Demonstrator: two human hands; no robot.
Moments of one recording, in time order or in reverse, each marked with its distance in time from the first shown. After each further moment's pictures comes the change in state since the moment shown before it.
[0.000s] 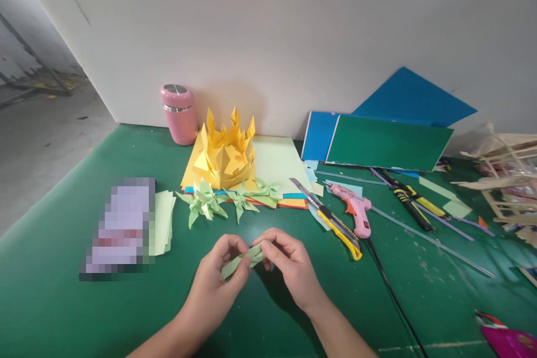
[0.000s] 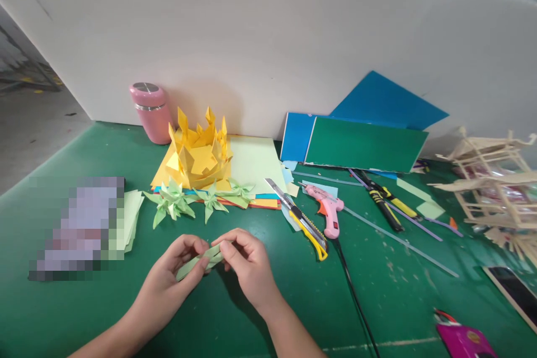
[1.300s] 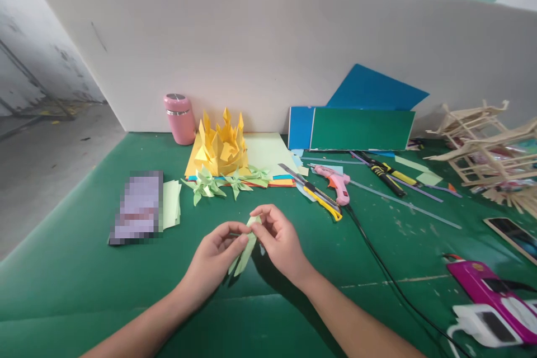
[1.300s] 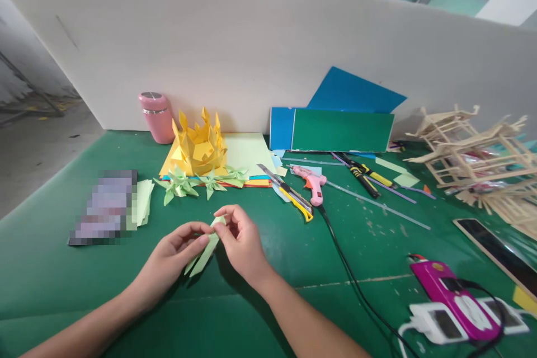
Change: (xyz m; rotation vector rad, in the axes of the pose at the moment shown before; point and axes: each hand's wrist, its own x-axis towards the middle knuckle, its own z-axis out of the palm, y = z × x) left_hand -0.031 0.016 -0.003 -0.107 -0.079 -0.217; right_hand -0.028 0.009 0.013 -0.147 0.088 -0.215
